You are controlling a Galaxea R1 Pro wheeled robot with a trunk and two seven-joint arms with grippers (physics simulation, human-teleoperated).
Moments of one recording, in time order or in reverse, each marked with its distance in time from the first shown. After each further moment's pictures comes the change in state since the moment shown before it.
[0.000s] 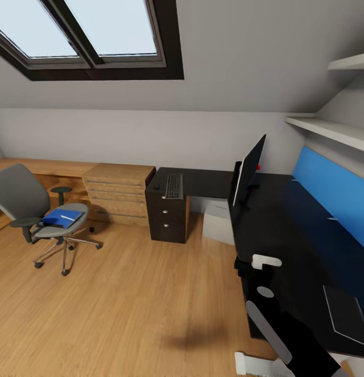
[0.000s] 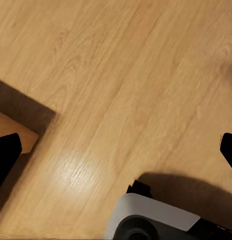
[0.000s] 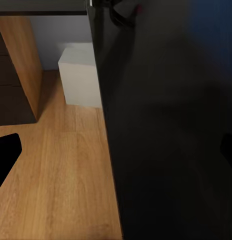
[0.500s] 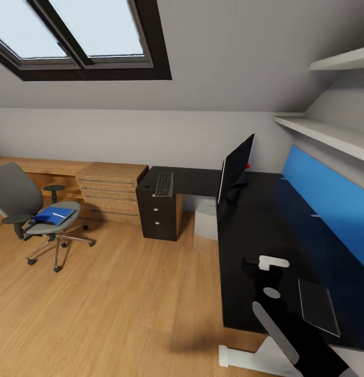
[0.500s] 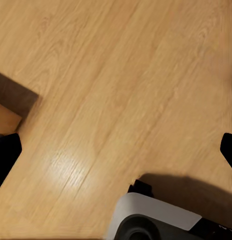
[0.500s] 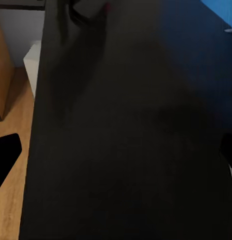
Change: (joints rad) left arm 0.000 0.002 0.000 0.004 0.001 0.000 0.001; right arm 0.000 -0.046 -0.001 0.017 -0.002 -0.007 -0.009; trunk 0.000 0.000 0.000
